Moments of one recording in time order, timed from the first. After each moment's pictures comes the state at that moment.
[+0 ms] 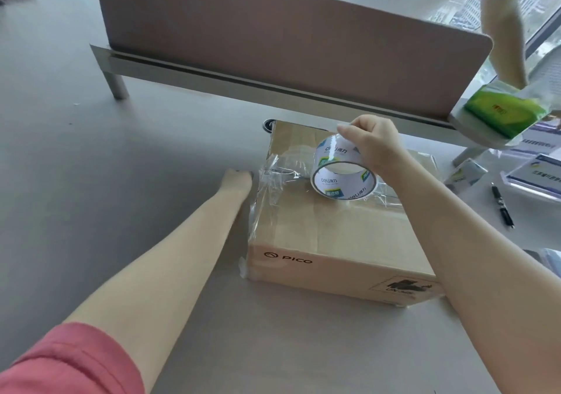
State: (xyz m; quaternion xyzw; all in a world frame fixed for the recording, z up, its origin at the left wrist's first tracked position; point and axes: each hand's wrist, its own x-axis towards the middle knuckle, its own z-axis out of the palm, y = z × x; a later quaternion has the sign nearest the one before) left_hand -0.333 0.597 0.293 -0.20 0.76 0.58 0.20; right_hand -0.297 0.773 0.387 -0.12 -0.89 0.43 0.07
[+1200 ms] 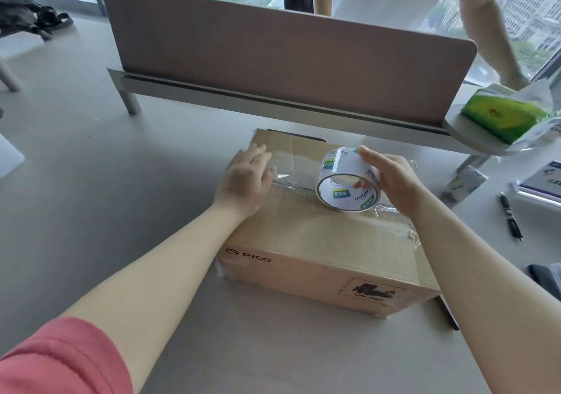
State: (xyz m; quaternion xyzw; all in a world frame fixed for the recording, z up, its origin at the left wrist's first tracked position) left_hand -0.299 0.638 0.314 0.16 0.95 0.25 -0.07; right_hand -0.262 0.860 0.366 -0.13 -0.78 0.62 -0.01
